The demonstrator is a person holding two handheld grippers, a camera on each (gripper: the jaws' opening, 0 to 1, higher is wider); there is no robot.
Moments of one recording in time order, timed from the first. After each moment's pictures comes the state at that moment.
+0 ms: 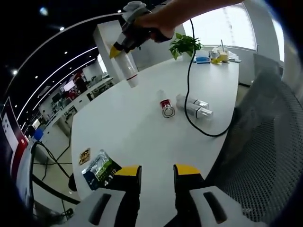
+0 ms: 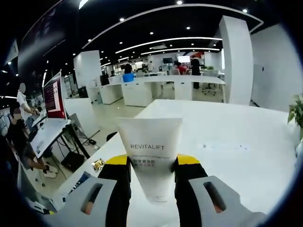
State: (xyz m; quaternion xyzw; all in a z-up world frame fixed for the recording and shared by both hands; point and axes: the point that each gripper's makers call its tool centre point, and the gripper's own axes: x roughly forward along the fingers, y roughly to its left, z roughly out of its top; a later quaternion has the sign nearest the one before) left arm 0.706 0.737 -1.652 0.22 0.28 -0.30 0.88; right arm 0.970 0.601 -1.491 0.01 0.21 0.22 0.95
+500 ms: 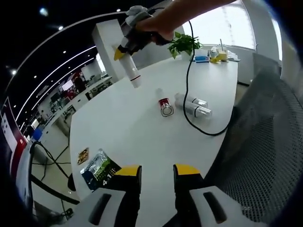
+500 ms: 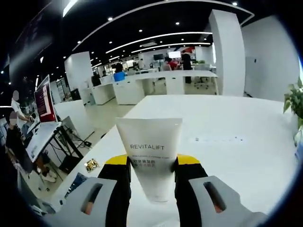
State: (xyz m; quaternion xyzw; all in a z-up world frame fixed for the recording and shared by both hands) left arm 0.705 0.736 -1.655 0.23 0.29 -0.30 0.88; right arm 1.001 0.566 -1.515 0.03 0.23 0.19 0.95
